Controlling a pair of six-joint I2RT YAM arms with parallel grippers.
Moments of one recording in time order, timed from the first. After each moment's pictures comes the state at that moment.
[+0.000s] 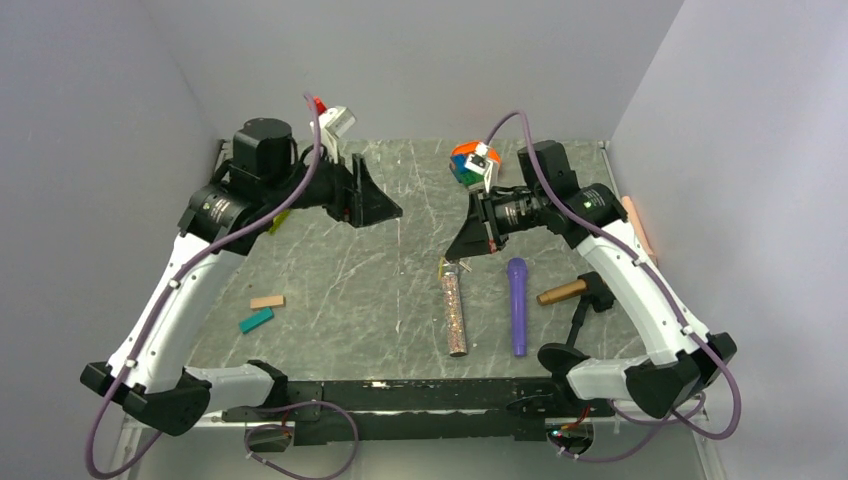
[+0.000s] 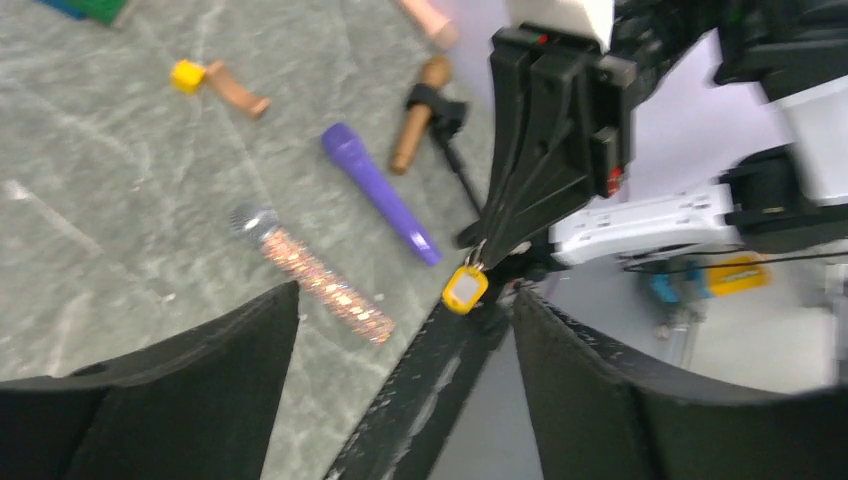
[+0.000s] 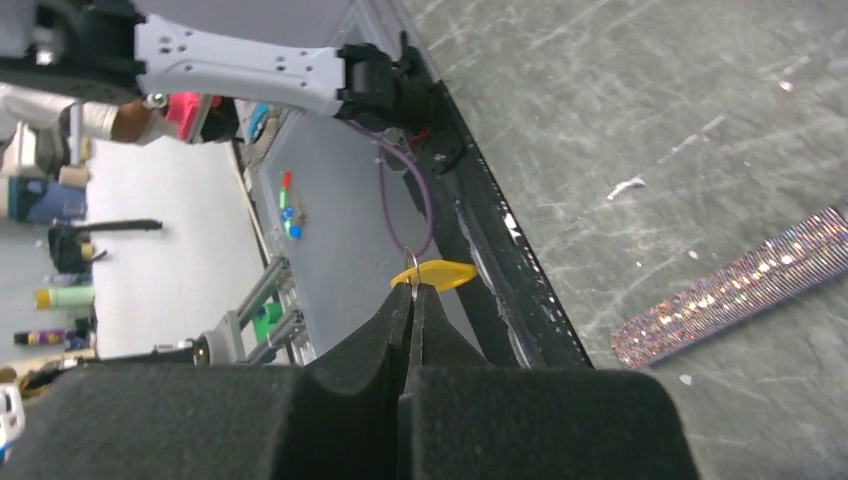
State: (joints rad) left arm -0.51 1.23 1.64 -0.79 0.56 -0.35; right arm 0.49 1.30 1.48 -0.94 -0.88 0.28
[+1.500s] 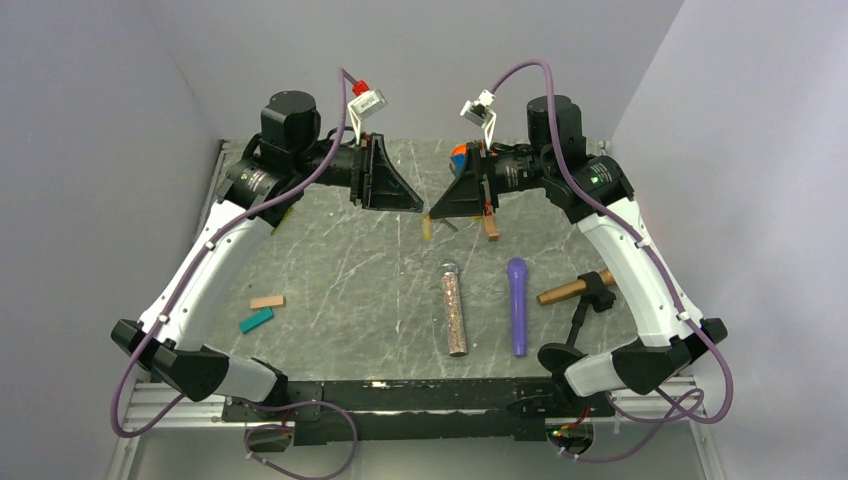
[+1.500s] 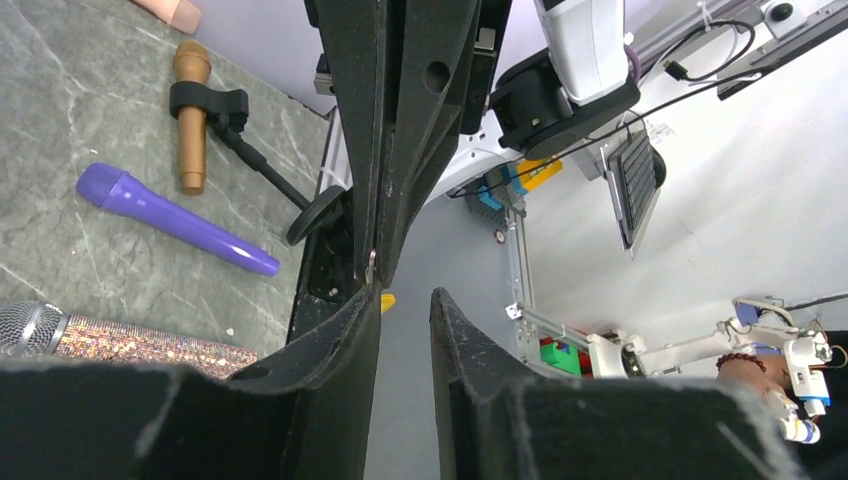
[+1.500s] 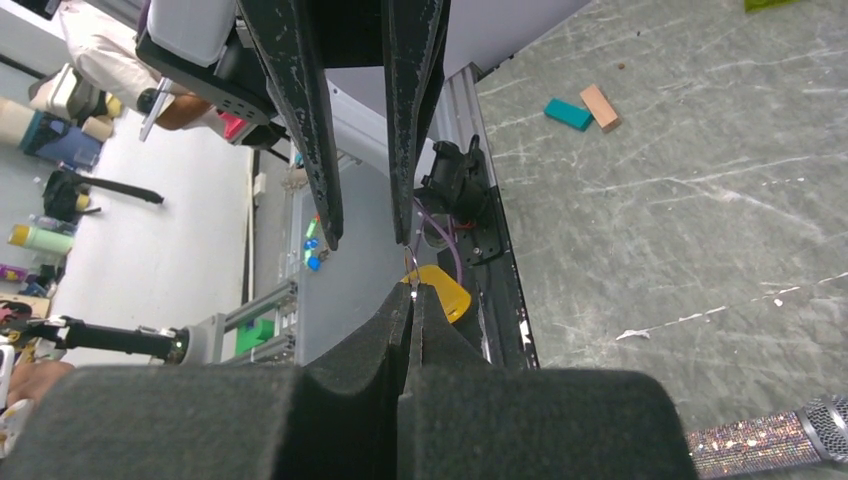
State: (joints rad) left arm -0.50 1.40 1.71 -0.51 1.13 -0.53; right arm 0.49 1.41 1.77 -0.77 -1.07 0.31
